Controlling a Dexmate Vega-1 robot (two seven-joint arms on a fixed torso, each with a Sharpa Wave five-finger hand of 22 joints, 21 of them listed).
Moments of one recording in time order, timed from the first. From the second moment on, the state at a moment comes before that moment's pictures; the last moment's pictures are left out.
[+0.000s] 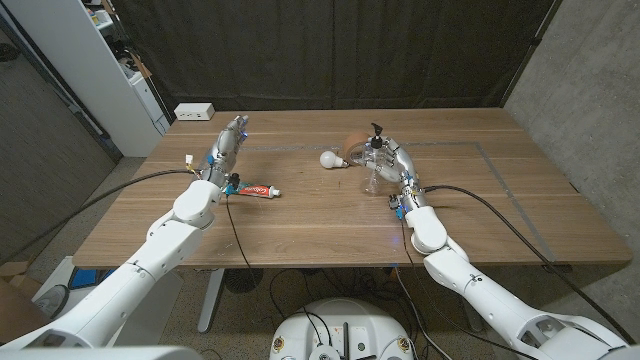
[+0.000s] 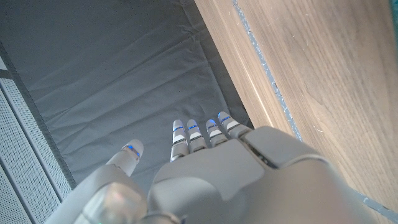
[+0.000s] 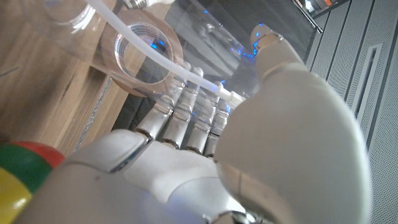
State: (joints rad) left arm 1.01 0.64 0.27 -1.60 -0.48 -0.21 0.23; left_hand 0.01 0.07 0.65 0.15 0.19 0.16 -0.06 0.18 0.17 0.08 -0.09 0.20 0.17 -0.04 -0.04 0.18 0.17 0.00 -0.03 0.22 0.17; right arm -0.88 -0.33 -0.51 -1.15 0.17 0.75 -0.25; right_hand 1.23 -0.17 0.40 -0.18 0.37 0.40 -0.13 0.82 0.27 0.63 -0.16 0.50 0.70 0.68 -0.07 0.39 0.69 0.67 -0.07 0.50 0.19
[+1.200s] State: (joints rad) left arm 0.99 0.62 0.27 -1.53 -0.53 -0.27 0.20; left_hand 0.01 0.07 0.66 0.14 0.19 0.19 -0.05 0.18 0.17 0.11 -0.08 0.20 0.17 -0.01 -0.03 0.18 0.17 0.03 -0.04 0.22 0.17; right arm -0.91 -0.32 -0.52 -1.15 0.11 0.74 -0.31; right_hand 1.28 -0.14 0.36 -0.15 0.36 0.38 -0.20 0.82 0.26 0.61 -0.19 0.44 0.70 0.60 -0.06 0.30 0.67 0.57 -0.06 0.50 0.18
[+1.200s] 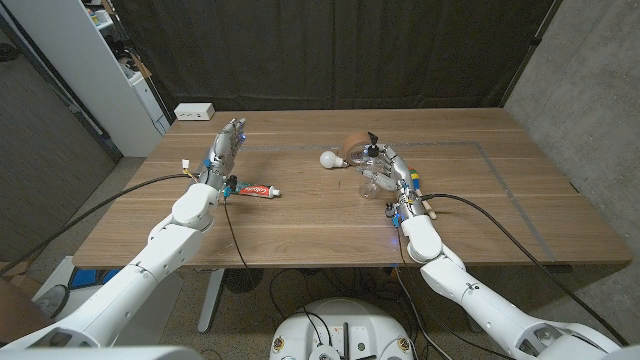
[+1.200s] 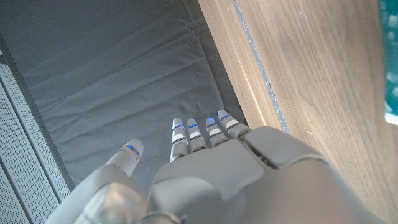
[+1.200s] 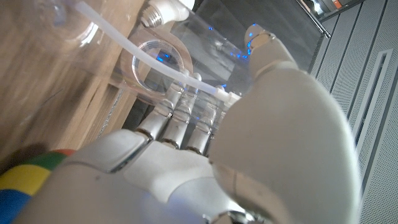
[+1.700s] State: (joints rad) left arm 0.98 0.62 0.27 -1.51 -0.55 -0.27 0.18; left_hand 0.01 0.07 0.67 0.14 0.19 0.20 -0.05 0.18 0.17 0.11 -0.08 0.20 0.17 0.00 -0.03 0.18 0.17 0.04 -0.04 0.22 0.17; right arm -0.91 -0.33 -0.53 -1.19 0.11 0.71 -0.31; right_hand 1.31 -0.08 0.32 -0.15 0.34 0.28 -0.20 0.78 0.25 0.53 -0.20 0.36 0.66 0.49 -0.05 0.25 0.67 0.48 -0.05 0.46 0.17
